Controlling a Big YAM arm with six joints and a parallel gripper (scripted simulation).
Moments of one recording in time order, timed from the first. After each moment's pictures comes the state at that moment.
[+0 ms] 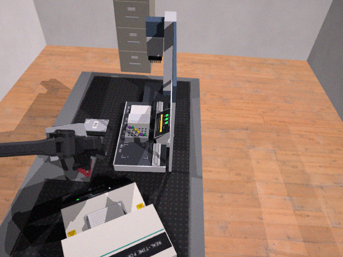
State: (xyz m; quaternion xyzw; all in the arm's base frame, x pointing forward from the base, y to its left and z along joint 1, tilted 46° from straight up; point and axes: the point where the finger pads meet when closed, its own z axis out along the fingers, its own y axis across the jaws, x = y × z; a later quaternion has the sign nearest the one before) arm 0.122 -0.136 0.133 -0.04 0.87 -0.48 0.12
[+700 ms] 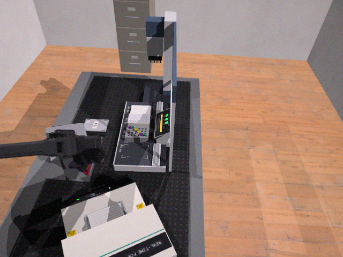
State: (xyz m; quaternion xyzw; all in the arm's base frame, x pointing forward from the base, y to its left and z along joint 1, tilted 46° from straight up) arm 0.118 -0.128 0.139 0.14 0.87 -0.42 0.20
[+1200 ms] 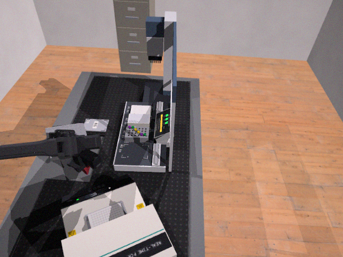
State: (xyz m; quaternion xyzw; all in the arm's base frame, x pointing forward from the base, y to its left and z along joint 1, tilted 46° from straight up) arm 0.115 -0.123 0.142 0.26 0.86 -0.38 0.23
